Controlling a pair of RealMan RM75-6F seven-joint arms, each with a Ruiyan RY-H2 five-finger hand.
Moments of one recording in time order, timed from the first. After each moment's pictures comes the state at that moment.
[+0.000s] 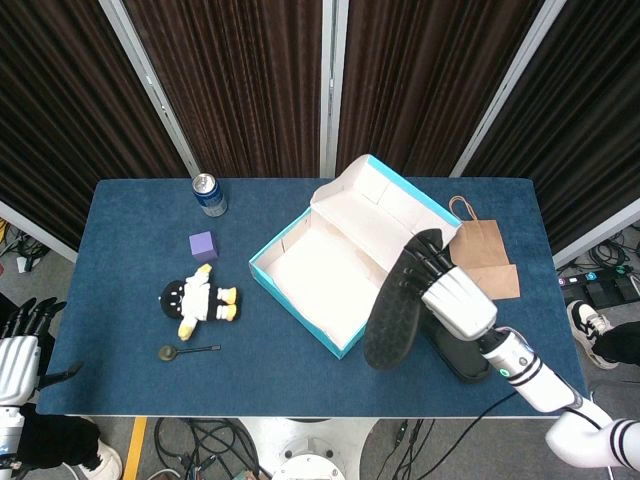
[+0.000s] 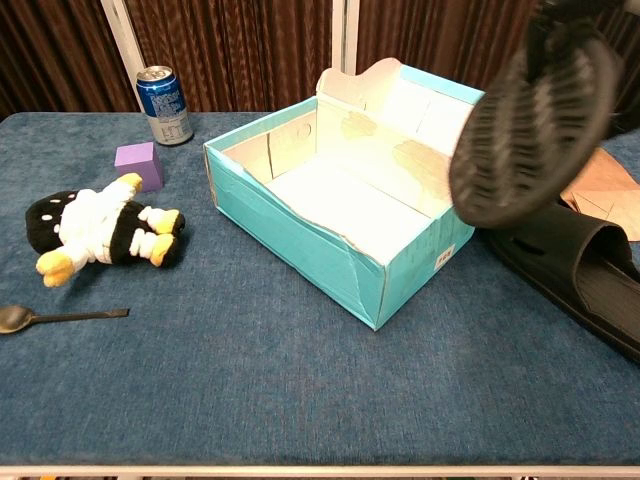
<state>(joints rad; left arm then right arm) -0.03 -1.20 -0.04 -1.51 1.47 1.48 -0.07 0.65 -1.21 -0.10 -1.51 -1.70 1.46 -0.11</state>
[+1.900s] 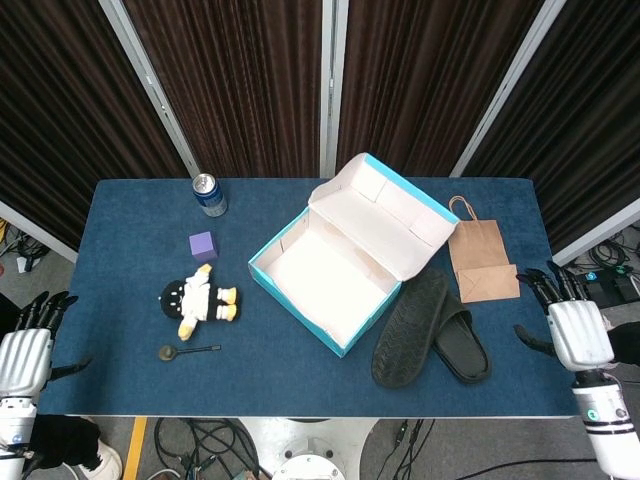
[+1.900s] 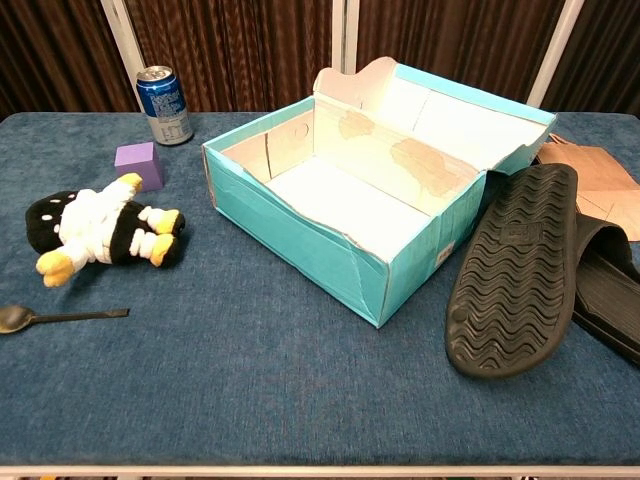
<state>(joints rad) -0.06 -1.25 -0.06 -1.48 1.46 1.47 -0.04 0.24 -1.11 -0.02 -1.58 -1.46 1.51 0.07</state>
